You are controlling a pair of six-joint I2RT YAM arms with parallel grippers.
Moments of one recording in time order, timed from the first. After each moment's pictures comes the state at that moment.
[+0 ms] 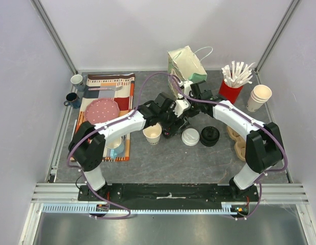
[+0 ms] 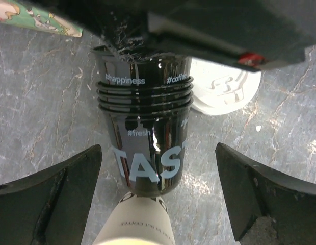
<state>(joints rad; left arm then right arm) -0.79 1.74 1.29 -0.35 0.17 0.21 0.46 1.65 1.26 -0.46 -0.19 0.01</state>
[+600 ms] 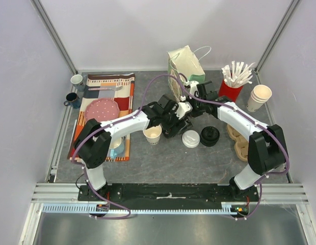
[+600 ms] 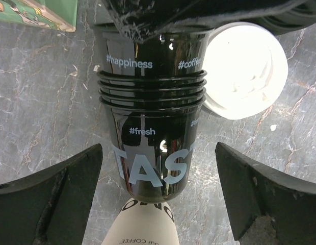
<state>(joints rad) -0.81 1.81 1.32 -0.35 0.14 0.24 0.40 1.62 1.20 -0.42 -0.25 0.06</state>
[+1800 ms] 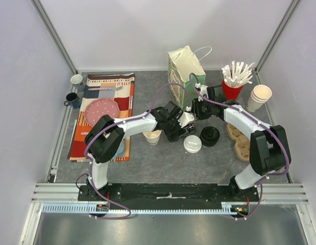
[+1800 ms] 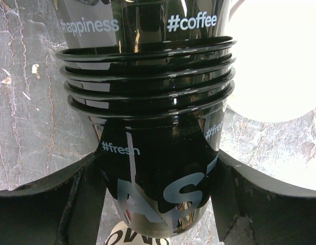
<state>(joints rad) -0.83 1.95 1.33 -0.37 0.19 0.35 0.29 1.60 1.09 -0.36 -0.36 0.13</state>
